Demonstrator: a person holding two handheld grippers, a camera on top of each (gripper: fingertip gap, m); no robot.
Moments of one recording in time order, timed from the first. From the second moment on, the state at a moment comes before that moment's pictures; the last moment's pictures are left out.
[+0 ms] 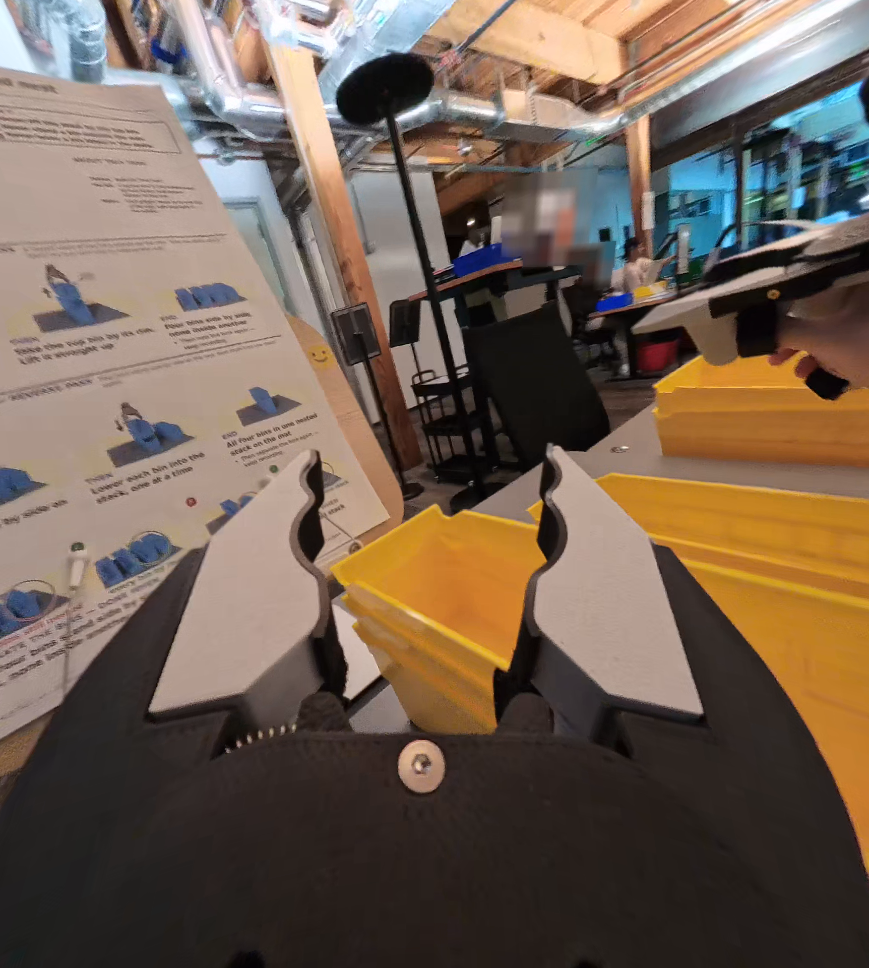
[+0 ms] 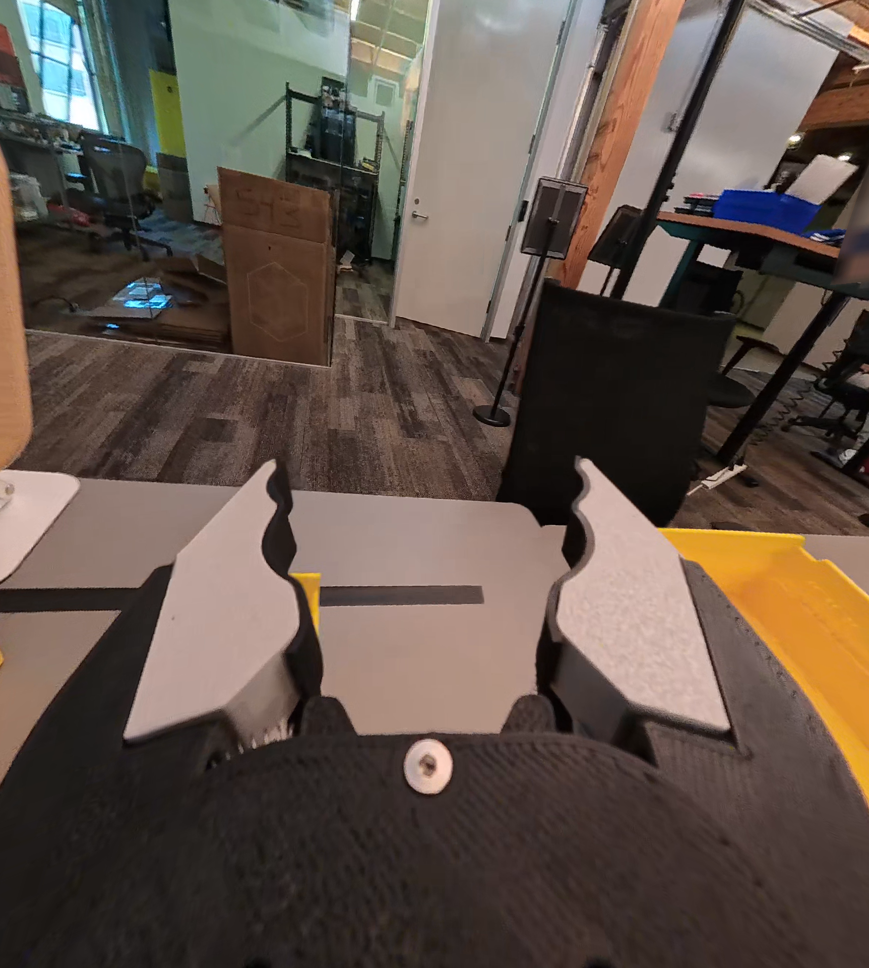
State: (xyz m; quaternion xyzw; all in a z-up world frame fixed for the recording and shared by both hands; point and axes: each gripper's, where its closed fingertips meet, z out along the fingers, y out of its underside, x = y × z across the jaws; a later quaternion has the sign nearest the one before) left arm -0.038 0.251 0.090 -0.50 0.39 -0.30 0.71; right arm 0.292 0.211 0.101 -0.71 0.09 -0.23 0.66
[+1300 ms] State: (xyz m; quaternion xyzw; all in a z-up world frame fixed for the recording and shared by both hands) left arm -0.181 0.177 0.227 -0.44 0.35 -0.48 0.68; right arm 0.189 0.179 -0.113 -0.99 0.13 0.01 0.07
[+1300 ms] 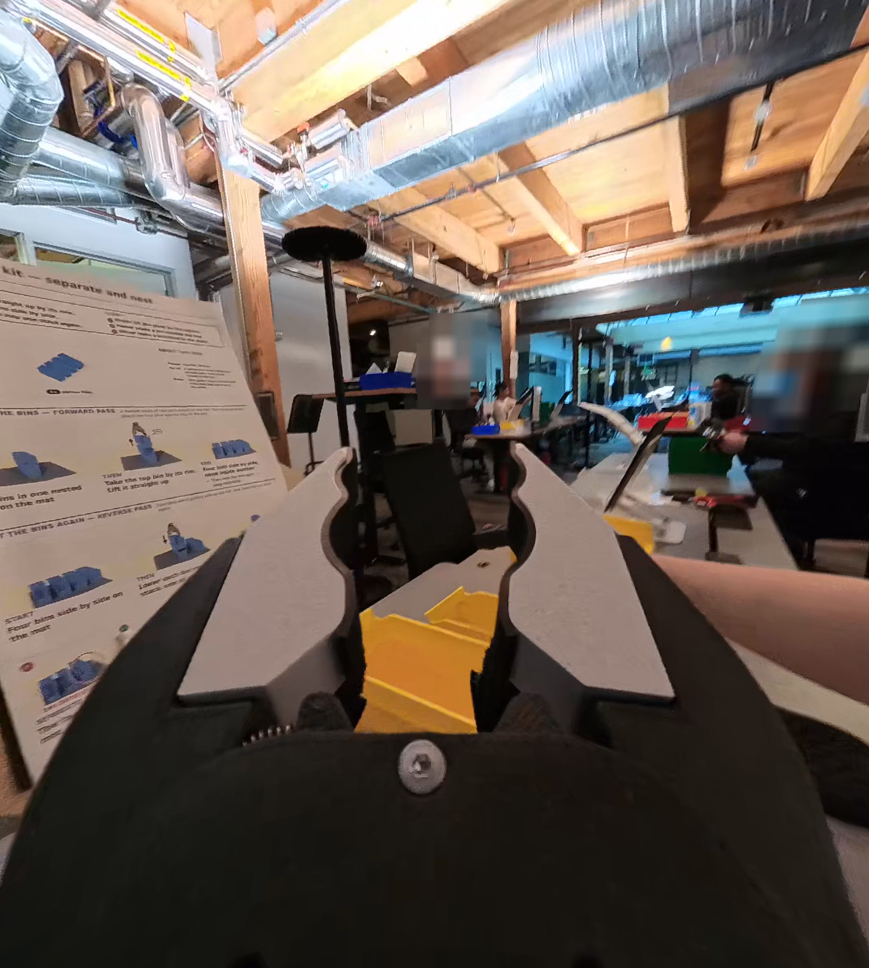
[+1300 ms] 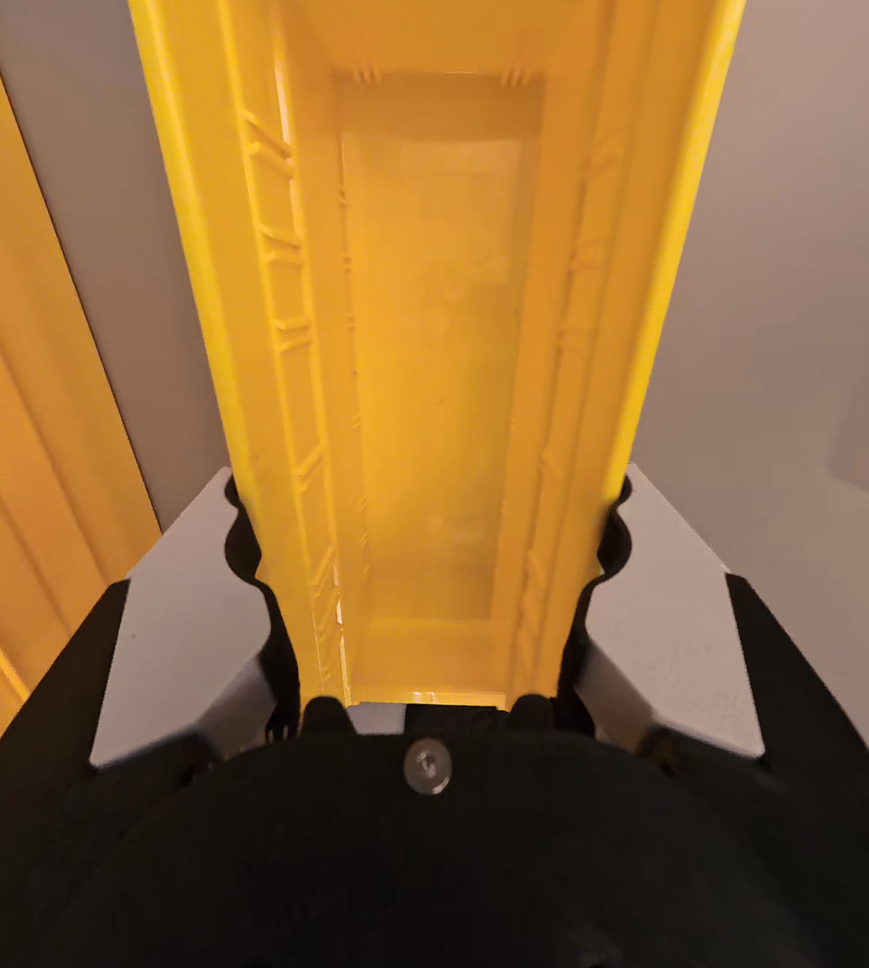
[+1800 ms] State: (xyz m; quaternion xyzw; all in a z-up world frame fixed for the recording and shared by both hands) left arm -0.164 0.192 0.195 -0.50 0.41 -0.37 0.67; right arm 0.187 0.164 -0.061 -0.98 0.17 0.05 0.05
